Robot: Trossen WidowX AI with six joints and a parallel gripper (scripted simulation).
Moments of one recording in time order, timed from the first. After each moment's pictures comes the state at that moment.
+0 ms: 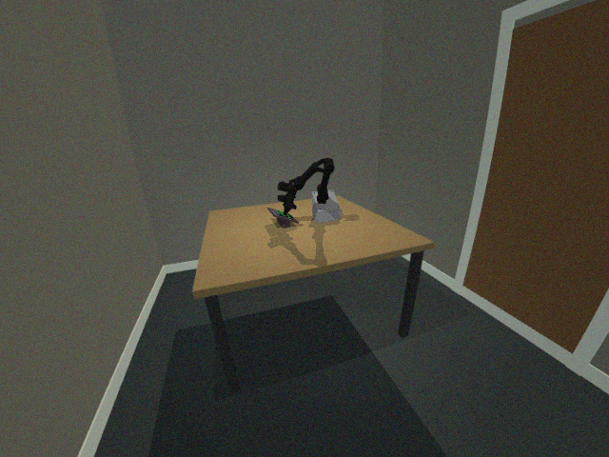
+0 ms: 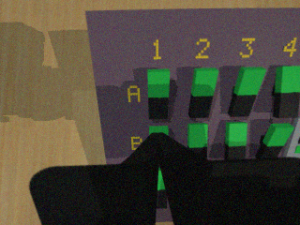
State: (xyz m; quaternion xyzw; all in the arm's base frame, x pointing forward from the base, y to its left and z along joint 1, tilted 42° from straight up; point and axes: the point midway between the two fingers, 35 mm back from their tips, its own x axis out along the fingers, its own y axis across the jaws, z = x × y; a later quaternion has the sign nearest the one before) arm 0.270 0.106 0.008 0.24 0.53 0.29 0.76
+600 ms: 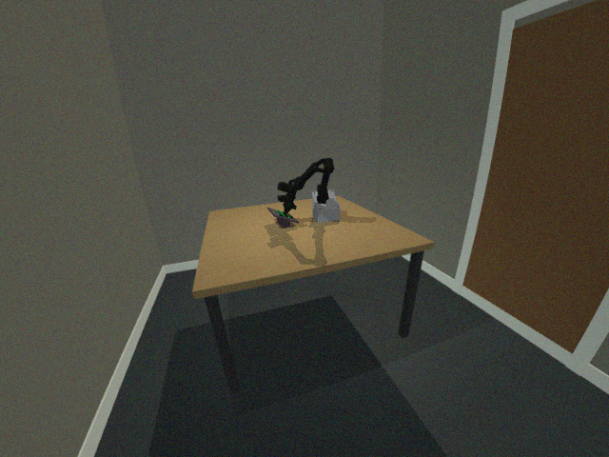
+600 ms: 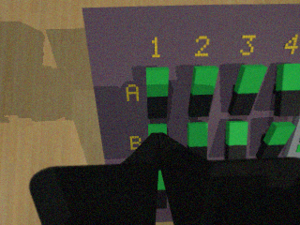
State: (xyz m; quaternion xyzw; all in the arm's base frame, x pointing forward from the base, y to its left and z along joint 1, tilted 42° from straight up) arm 0.269 0.107 0.006 0.24 0.53 0.29 0.76
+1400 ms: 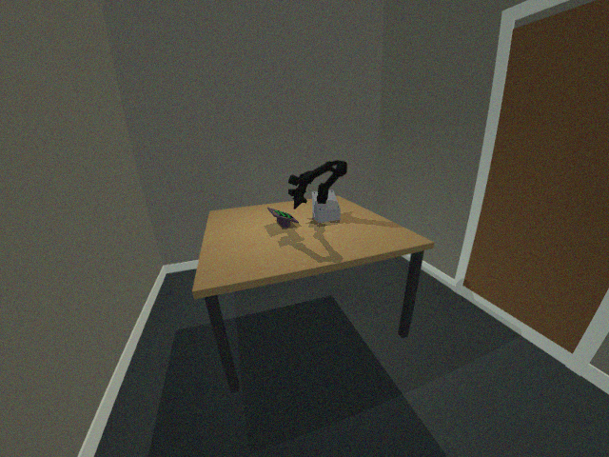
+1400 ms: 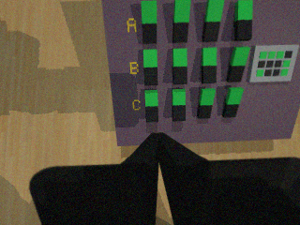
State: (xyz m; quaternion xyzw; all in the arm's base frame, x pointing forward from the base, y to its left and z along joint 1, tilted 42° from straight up) arm 0.201 0.067 0.028 0.24 0.53 0.28 0.76
